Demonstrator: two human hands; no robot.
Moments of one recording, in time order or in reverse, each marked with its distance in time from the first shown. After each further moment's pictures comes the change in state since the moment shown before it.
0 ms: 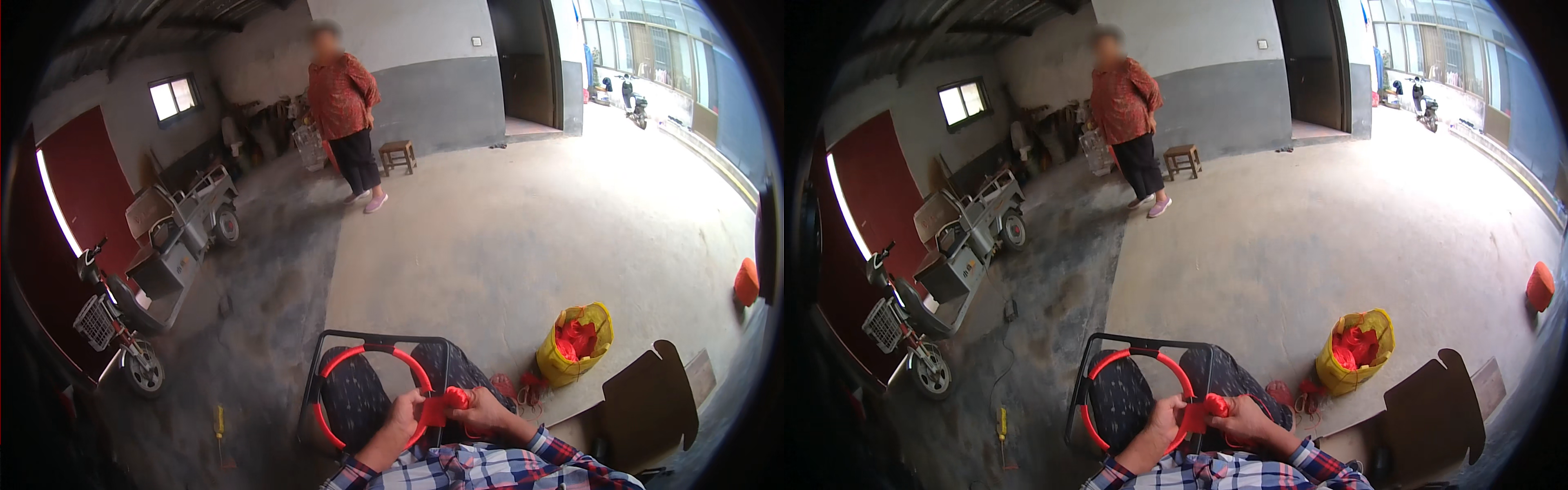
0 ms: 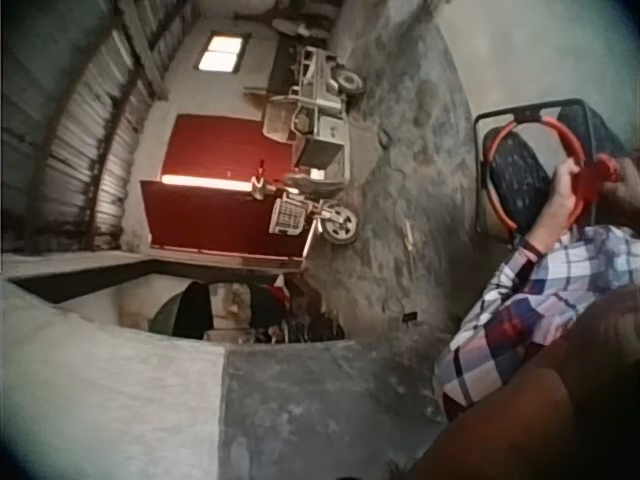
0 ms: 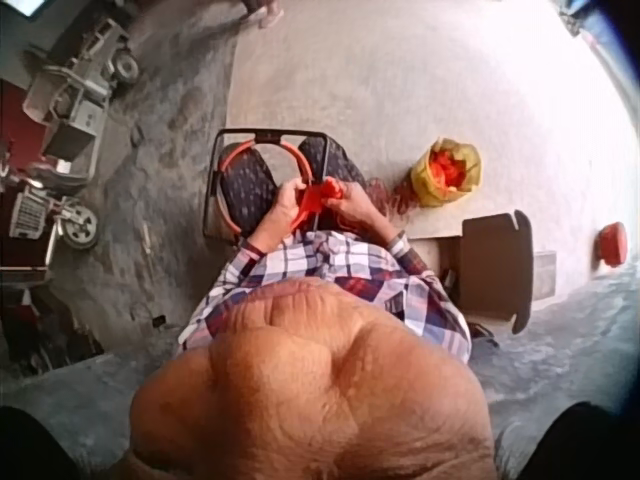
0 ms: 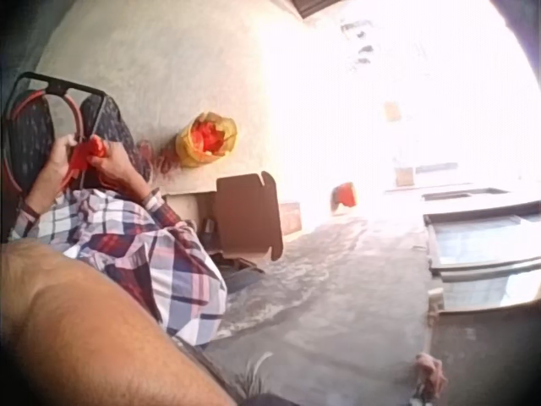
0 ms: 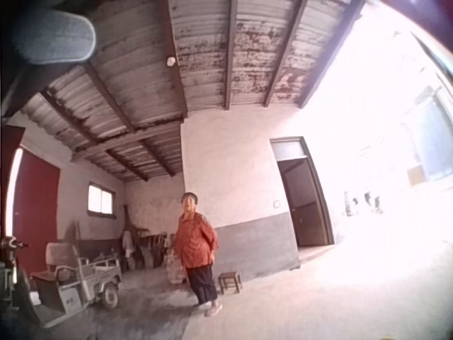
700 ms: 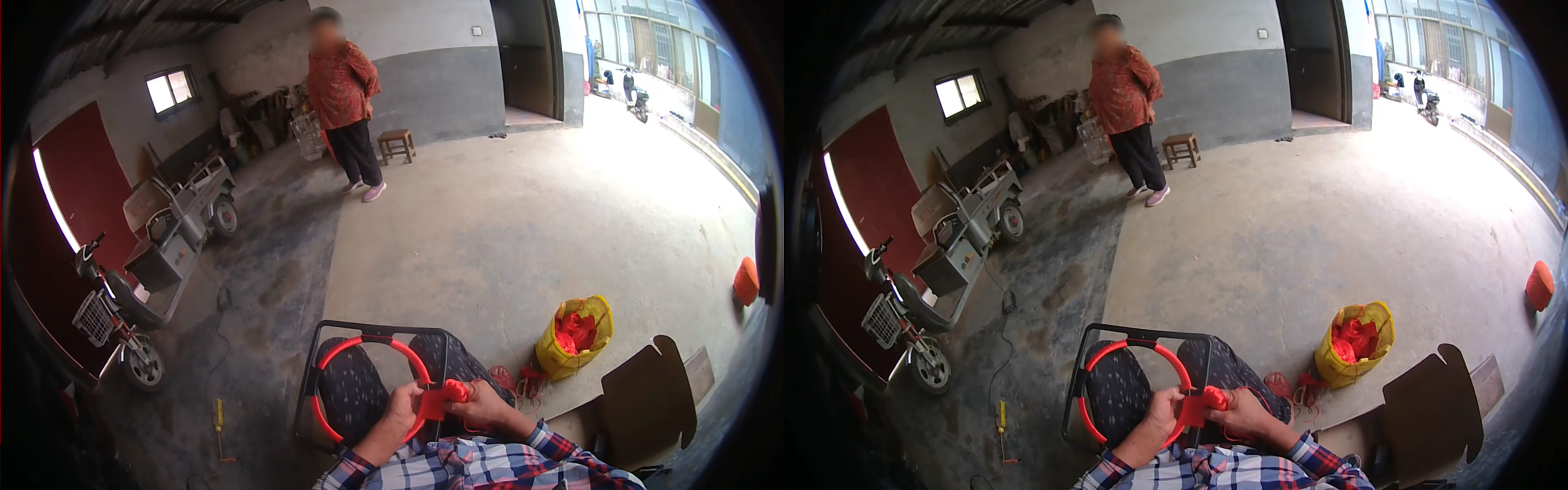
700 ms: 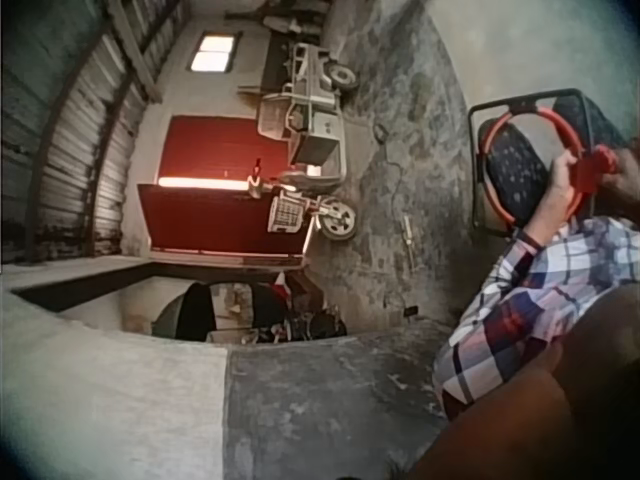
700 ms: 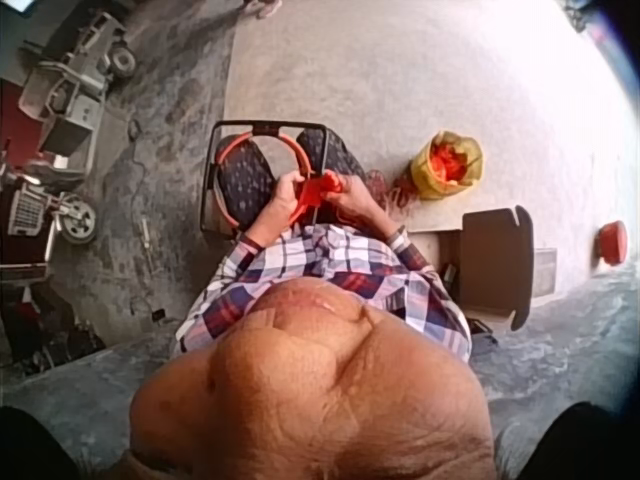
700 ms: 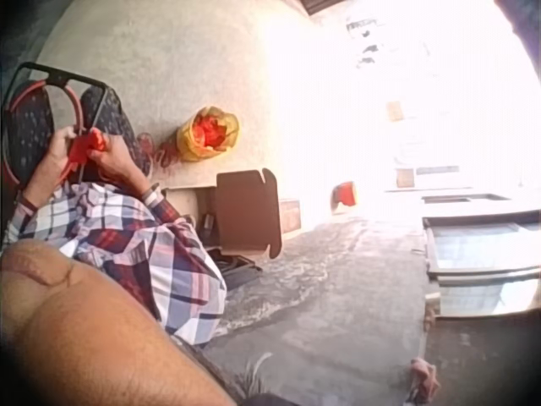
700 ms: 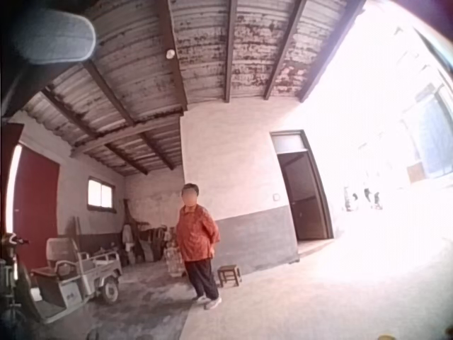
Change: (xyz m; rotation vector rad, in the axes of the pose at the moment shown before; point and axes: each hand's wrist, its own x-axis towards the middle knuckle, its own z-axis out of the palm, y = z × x) left_hand -0.002 0.000 0.003 0.026 0.017 -0.014; right_hand -0.003 -0.001 -0.003 -0.034 -0.017 -0.004
